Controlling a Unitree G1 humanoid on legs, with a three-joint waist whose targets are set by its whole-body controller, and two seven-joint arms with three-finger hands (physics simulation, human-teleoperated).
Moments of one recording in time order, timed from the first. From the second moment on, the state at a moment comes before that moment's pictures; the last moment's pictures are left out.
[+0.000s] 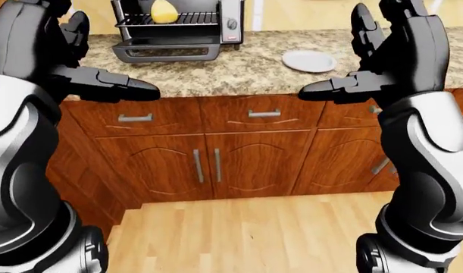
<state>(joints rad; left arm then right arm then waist) -0.86 0.55 0.28 -0.60 -0.12 1.25 -0.15 -0.75 -0.31 -0.20 -0.61 0.27 0.92 -0.10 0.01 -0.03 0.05</state>
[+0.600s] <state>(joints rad) -0.90 0.60 0.29 -0.57 -0.12 1.27 -0.18 -0.79 -0.33 -0.22 -0.61 0.32 0.93 -0.15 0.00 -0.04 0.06</state>
